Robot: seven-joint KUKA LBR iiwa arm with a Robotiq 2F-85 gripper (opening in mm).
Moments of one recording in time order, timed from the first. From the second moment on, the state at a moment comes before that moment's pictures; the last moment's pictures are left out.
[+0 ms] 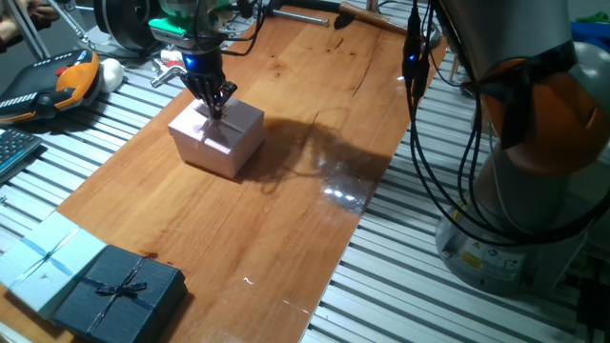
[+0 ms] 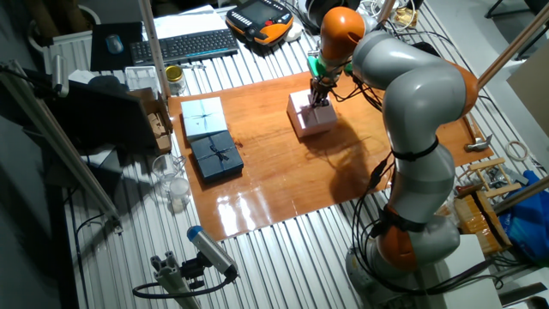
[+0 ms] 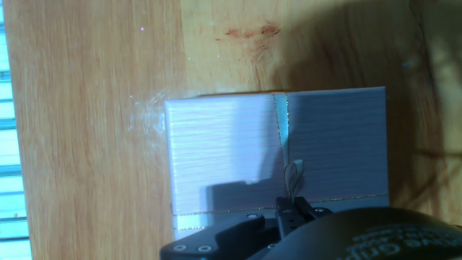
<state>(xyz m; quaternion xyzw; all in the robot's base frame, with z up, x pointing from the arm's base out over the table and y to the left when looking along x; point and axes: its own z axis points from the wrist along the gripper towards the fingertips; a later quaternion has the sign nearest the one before) 0.614 0.005 0.130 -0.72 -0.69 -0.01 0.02</state>
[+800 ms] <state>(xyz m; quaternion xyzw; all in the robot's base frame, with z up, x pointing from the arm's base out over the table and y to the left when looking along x) 0.615 0.004 0.125 -0.72 -0.69 -0.01 0.02</state>
